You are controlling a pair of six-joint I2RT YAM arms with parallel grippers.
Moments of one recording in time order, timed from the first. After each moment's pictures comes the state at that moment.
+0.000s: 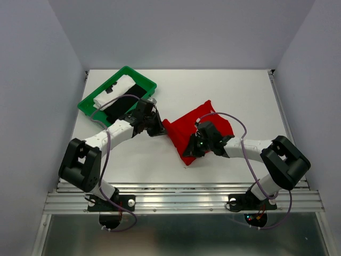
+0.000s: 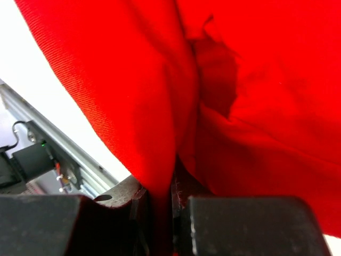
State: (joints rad) left arm -0.50 1.47 0.96 -0.33 0.26 -0.78; right arm 0.71 1.54 0.69 0.02 -0.33 0.84
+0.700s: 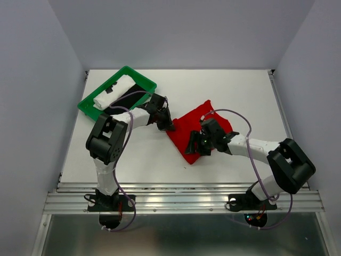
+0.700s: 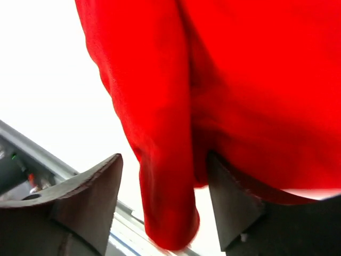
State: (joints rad) left arm -0.51 1.91 1.21 -0.25 0.30 -0.73; right arm 0.65 1.52 0.71 -0.11 -0.28 0.76
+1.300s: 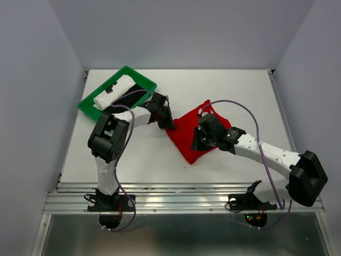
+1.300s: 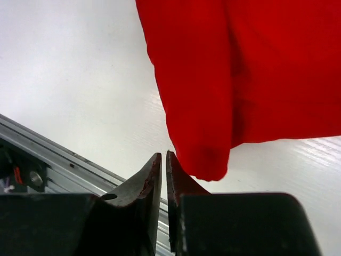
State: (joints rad) left arm -0.51 1.94 1.25 -0.26 0.31 -0.72; right arm 0.75 1.30 0.90 -0.46 0.00 0.67
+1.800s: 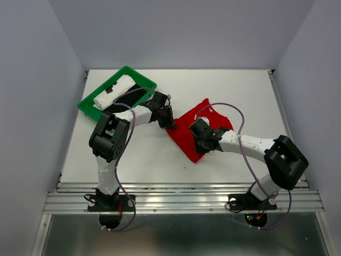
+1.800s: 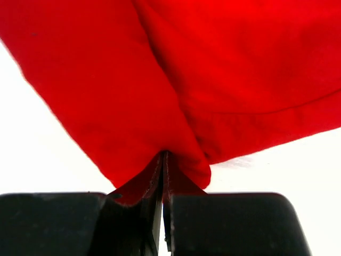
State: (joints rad) left arm -0.51 1.96 1.27 -0.27 0.32 -0.65; right arm 0.79 1.55 0.90 -0.47 0.22 0.61
